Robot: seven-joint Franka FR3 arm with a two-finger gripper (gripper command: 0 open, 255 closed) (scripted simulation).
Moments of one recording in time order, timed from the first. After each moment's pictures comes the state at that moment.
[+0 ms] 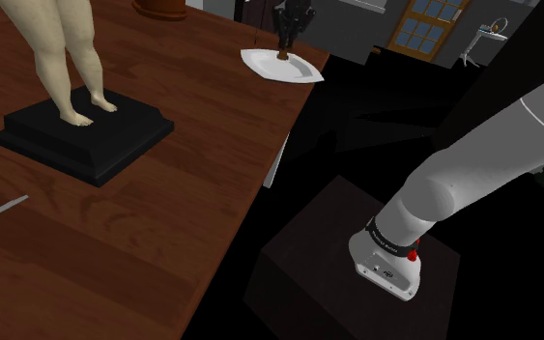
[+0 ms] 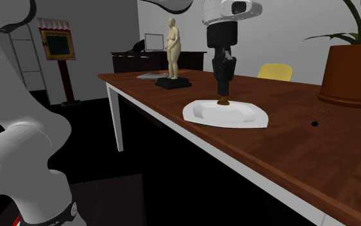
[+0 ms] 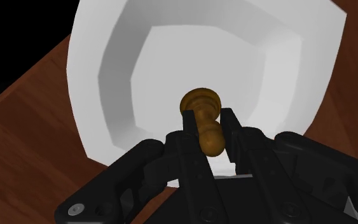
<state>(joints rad) -0.14 -0.26 0.13 -1.91 -0.02 1.75 0.17</state>
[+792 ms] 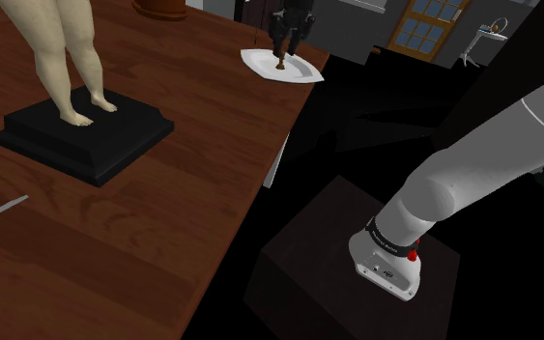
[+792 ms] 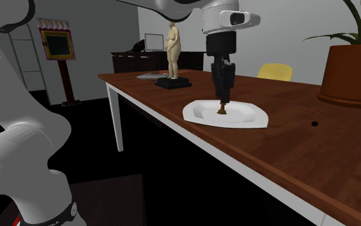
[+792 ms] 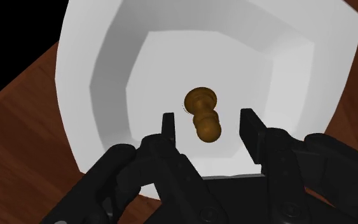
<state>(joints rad) -0.14 -0.26 0.13 -1.97 -0.02 1.80 0.17</state>
